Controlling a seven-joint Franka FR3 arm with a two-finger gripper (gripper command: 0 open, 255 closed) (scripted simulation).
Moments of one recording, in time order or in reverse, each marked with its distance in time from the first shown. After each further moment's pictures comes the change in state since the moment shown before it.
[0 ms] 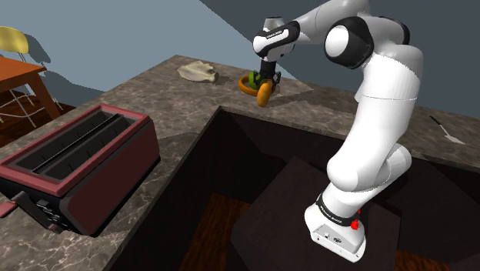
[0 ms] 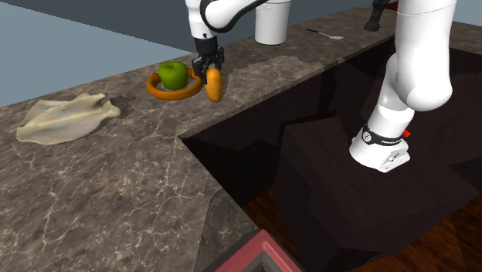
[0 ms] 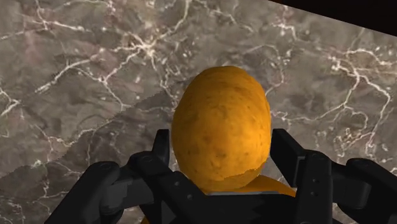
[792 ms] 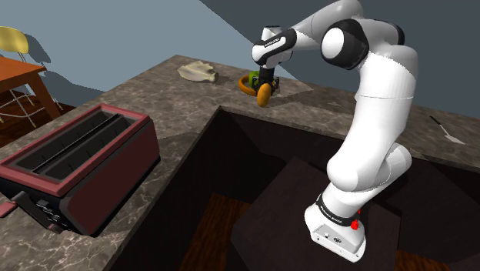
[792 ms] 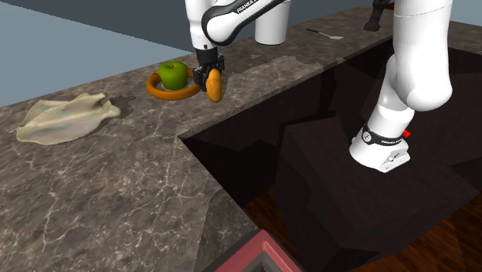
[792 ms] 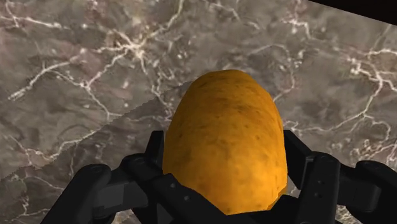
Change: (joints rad) arm 0.000 0.036 -0.001 -0.038 -0.004 0.081 0.009
